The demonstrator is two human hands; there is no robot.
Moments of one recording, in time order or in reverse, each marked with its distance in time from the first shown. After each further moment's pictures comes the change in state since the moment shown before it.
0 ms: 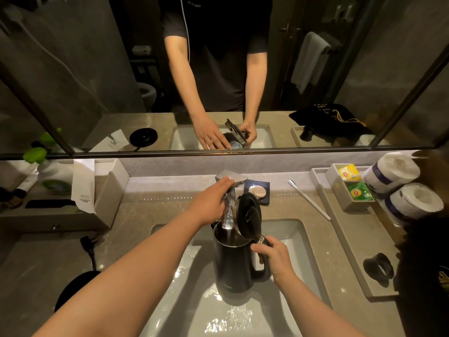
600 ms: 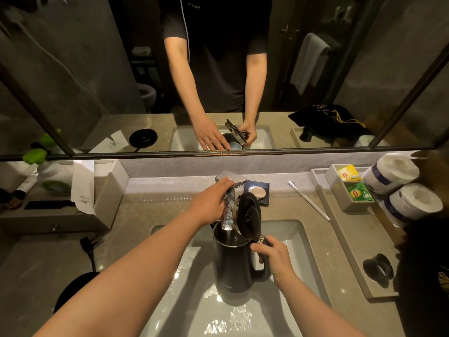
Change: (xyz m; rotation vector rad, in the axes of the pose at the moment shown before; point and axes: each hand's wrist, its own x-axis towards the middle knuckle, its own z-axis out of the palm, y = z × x) left_hand 0.001 0.001 -0.002 0.001 0.002 -0.004; right_hand 0.001 -0.002 -0.001 0.017 -0.016 -0.002
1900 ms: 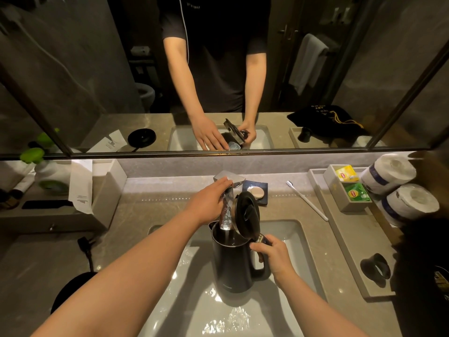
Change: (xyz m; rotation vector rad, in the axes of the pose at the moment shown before) left_hand 0.001 0.003 -0.003 -0.012 0.002 -0.007; right_hand 0.006 0.002 -0.004 -0.079 0.013 0.006
